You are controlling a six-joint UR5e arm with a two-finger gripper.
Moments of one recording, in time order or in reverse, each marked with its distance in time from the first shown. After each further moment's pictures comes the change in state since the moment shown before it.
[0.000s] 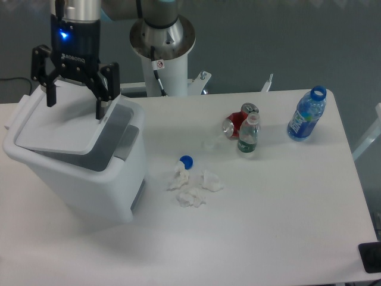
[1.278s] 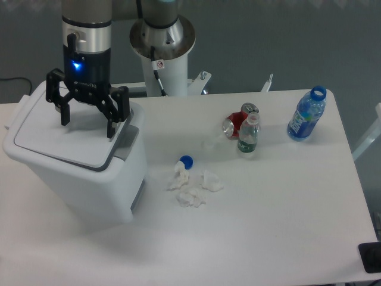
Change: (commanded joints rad) arm 0.002 -0.058 -0.025 0.002 0.002 0.064
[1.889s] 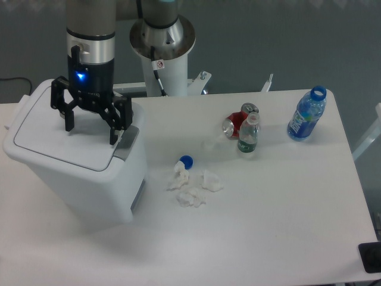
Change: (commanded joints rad) arm 0.011 -0.012 0.000 -0.005 -0.021 0.008
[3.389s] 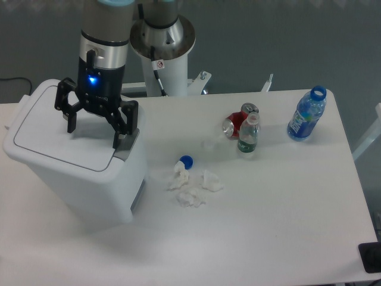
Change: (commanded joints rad) arm 0.049 -0.003 -0.008 -0.002 -0.097 0.000
